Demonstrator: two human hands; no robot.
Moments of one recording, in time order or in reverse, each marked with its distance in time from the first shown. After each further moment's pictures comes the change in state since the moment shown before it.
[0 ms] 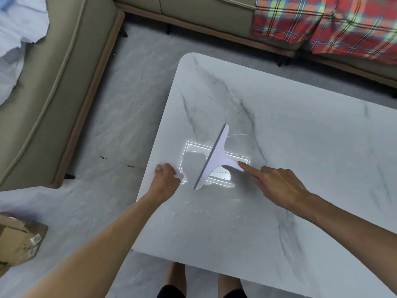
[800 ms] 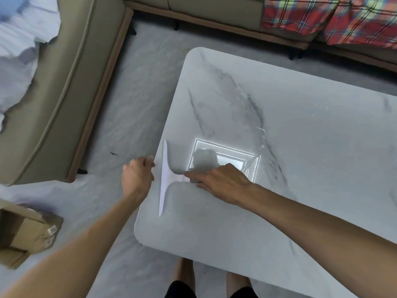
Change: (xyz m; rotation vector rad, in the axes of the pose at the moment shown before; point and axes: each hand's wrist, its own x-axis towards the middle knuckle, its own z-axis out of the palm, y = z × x) left_hand -0.012 -0.036 -0.048 -0.119 0.447 -0.066; right_hand 0.051 -0.117 -0.003 0.039 0.156 -0.463
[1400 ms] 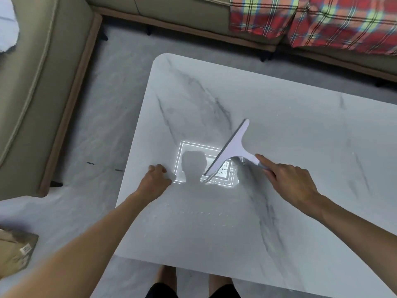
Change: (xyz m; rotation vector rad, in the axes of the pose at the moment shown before) left_hand -0.018 0.052 0.082 0.286 -0.517 0.122; right_hand -0.170 0.135 -0.015 -0.042 -0.021 0.684
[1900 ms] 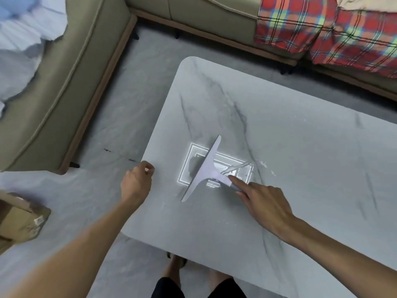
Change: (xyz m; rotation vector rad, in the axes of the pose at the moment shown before) left_hand -0.064 -0.049 -0.028 -0.134 0.439 -0.121; right_hand -0.040 -0.090 -0.014 0.074 0.109 -0.309
